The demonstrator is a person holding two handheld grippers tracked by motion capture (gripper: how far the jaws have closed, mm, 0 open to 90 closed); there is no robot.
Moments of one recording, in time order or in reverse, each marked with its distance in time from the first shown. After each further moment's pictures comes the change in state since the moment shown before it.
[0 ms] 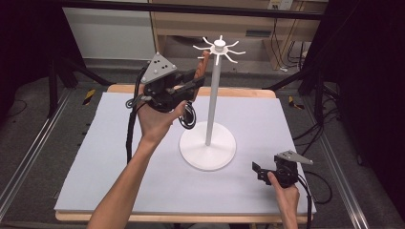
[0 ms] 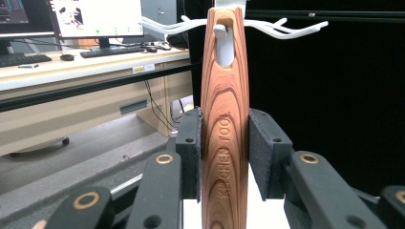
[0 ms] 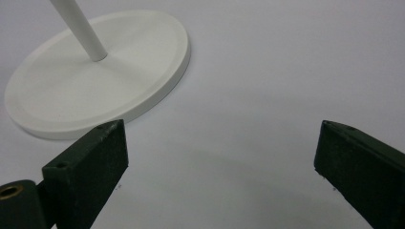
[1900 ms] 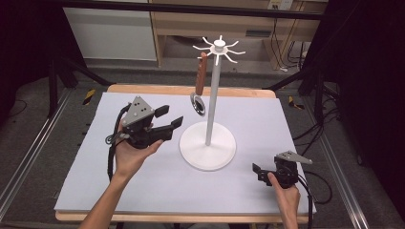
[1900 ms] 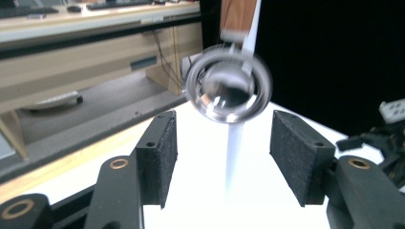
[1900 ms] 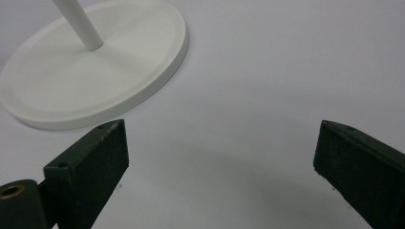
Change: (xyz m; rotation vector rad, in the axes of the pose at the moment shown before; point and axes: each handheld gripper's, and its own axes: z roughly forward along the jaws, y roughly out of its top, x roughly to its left) left arm 0.016 -0.091 -0.049 0.151 0.045 0.021; right arm -0.002 -0.002 0.001 0.035 -0.003 -0.009
